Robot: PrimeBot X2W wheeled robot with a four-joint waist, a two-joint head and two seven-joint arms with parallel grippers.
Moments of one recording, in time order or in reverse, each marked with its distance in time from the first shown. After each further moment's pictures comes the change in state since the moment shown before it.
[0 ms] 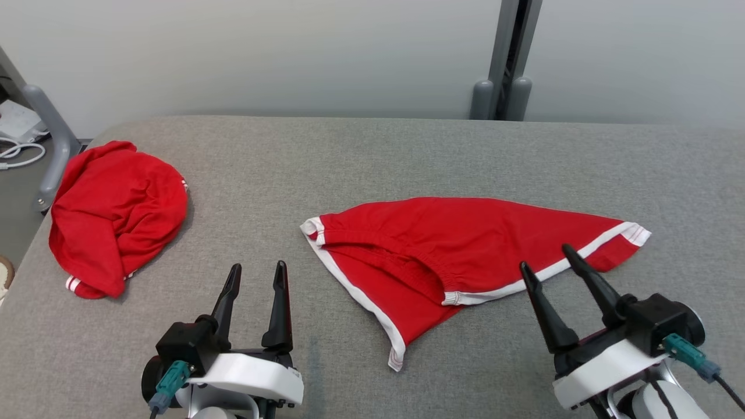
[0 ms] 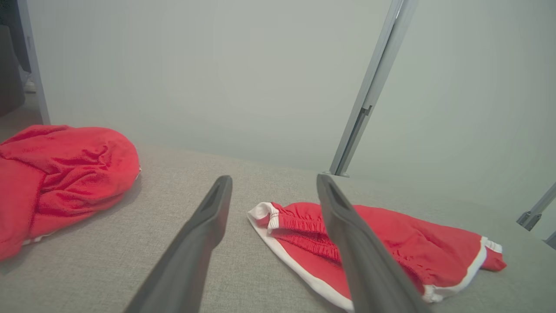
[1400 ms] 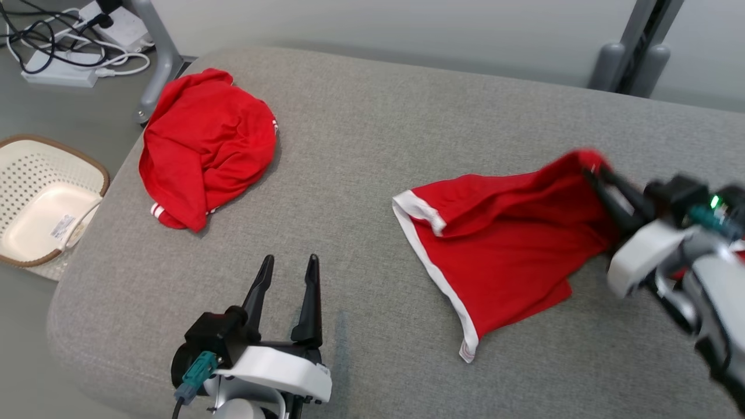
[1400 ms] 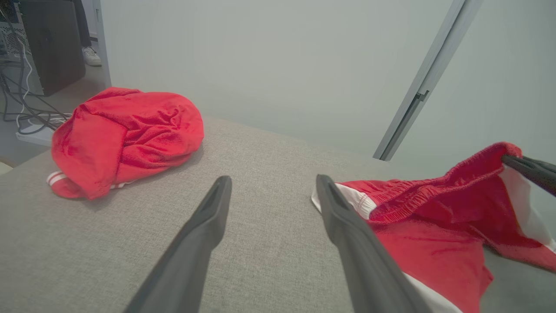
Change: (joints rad) left arm -0.035 0.000 -0.104 -0.016 -0.056 0.026 0.000; right arm -0.446 -0.218 0.256 0.361 0.059 0.000 0.028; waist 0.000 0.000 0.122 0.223
